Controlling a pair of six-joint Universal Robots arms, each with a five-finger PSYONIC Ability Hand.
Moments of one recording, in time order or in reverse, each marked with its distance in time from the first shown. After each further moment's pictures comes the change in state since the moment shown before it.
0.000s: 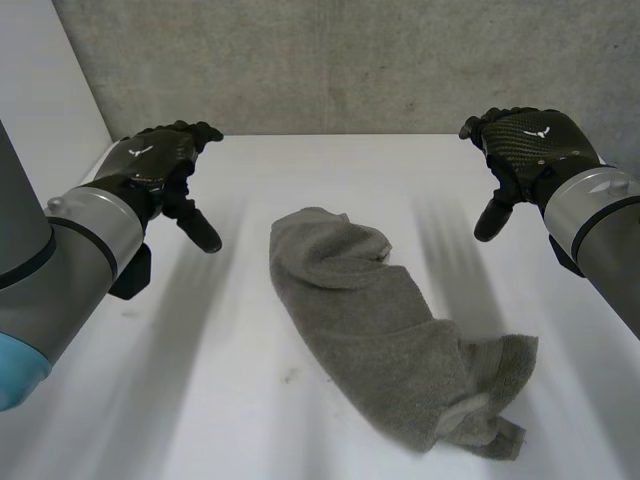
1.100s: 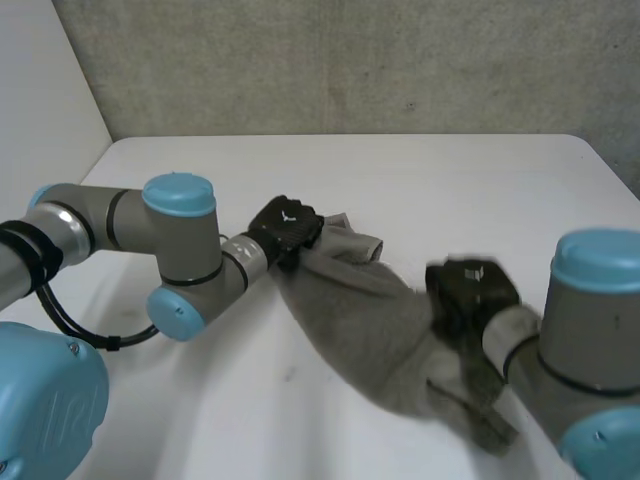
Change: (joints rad) left arm -0.027 -0.804 0.528 0.182 0.386 0.516; right arm 0.042 0.198 0.344 -0.294 -0.031 0.068; left_hand 0.971 1.014 1.011 1.012 0.964; right_hand 1.054 1.030 1.077 1.073 1.050
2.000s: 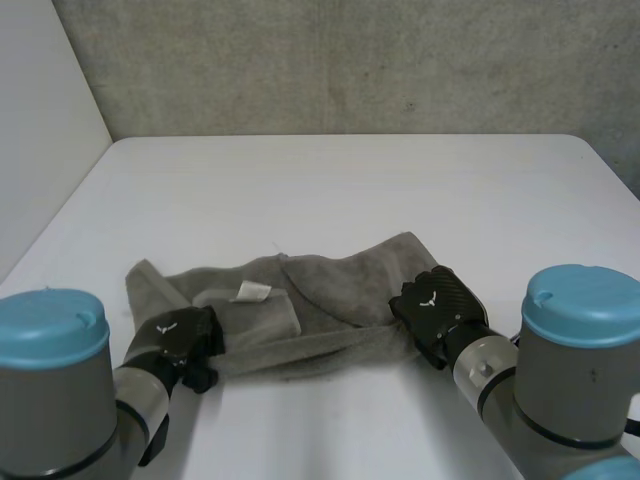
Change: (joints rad) left arm 0.000 0.732 -1.081 0.102 -0.436 -0.578; right arm 0.113 -0.028 0.081 -0.064 -0.012 -0.534; left_hand 0.026 0.025 0.026 0.025 0.029; right_hand 0.020 0.004 0.010 0.000 0.011
